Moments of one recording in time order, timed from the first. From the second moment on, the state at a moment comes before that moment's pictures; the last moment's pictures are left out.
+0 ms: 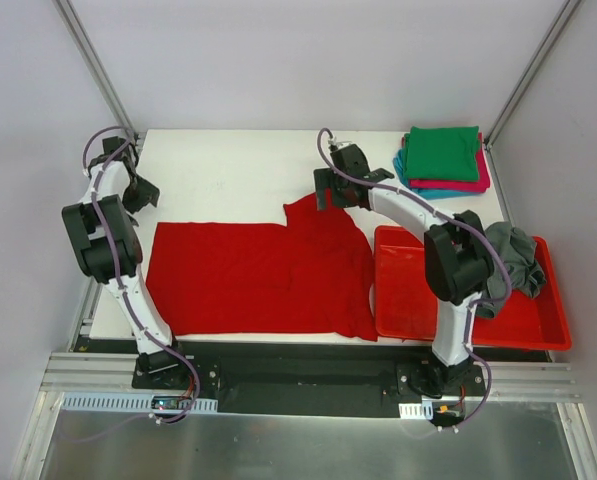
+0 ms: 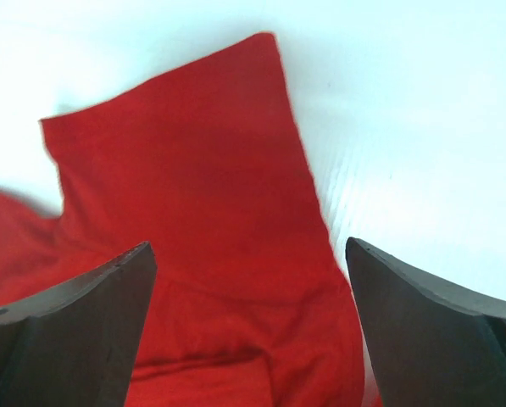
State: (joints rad) left arm 0.32 2.02 1.60 -0.78 -0.16 -0.68; right arm 0.56 1.93 1.52 -0.47 0.15 0.29
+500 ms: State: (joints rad) left arm 0.22 2.14 1.65 -0.91 -0.24 -0.68; right arm 0.51 2.04 1.59 -0.44 0.11 0.25
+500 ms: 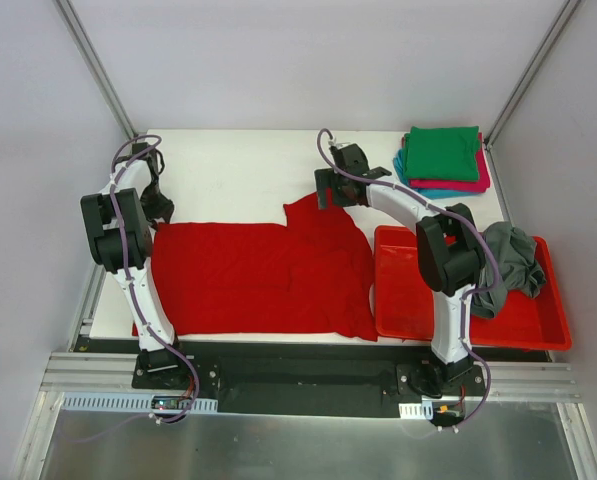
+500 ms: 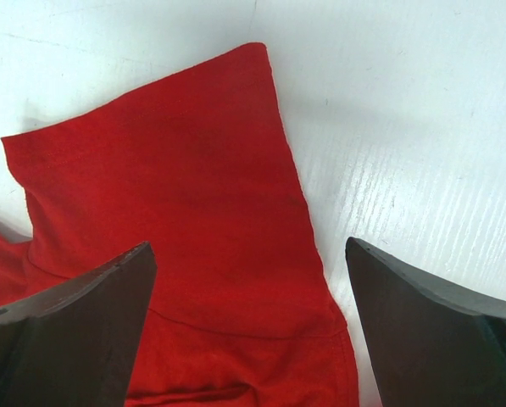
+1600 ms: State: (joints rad) left arm 0.22 2.14 1.65 -0.95 -0.24 -0.64; right arm 0.46 2.52 2.24 -0.55 0.08 0.23
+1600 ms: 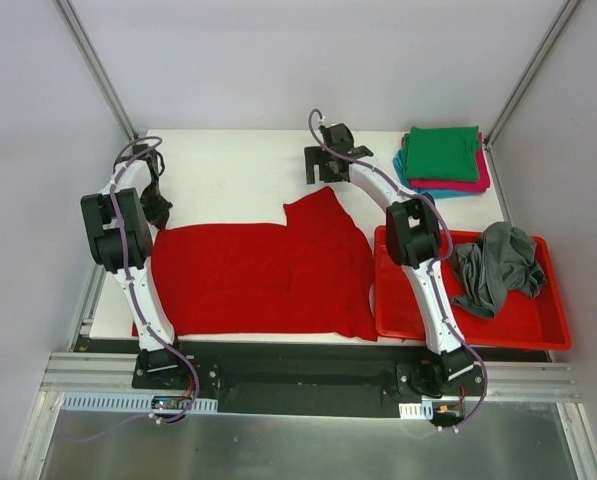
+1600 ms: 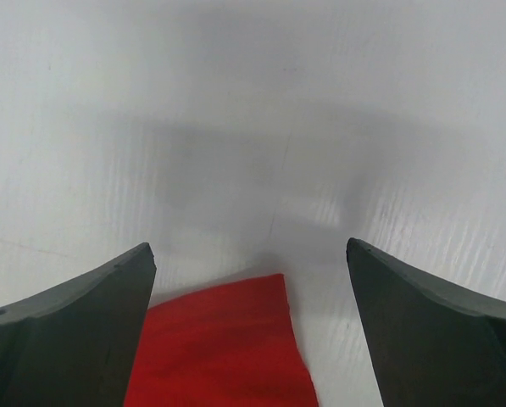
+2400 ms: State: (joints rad) left arm 0.22 2.14 1.65 -0.95 -0.24 -0.62; right arm 0.46 2.54 2.27 -0.67 -0.09 0.30
